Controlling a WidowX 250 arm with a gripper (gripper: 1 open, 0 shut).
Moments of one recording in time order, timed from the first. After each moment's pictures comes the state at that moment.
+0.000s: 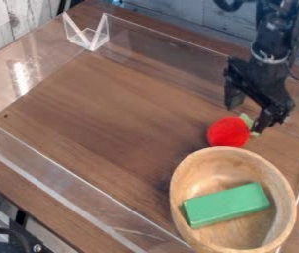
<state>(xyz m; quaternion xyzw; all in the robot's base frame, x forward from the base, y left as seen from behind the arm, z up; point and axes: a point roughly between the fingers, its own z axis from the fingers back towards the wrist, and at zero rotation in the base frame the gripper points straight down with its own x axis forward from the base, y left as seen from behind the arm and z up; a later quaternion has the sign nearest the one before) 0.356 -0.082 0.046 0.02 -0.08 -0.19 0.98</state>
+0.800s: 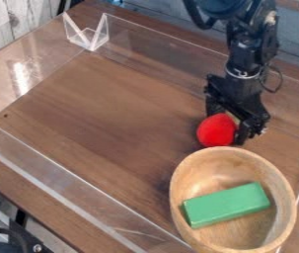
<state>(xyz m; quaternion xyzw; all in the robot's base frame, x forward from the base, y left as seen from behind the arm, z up) 0.350 -0.061 0.024 0.00 -0.07 -0.17 0.98</state>
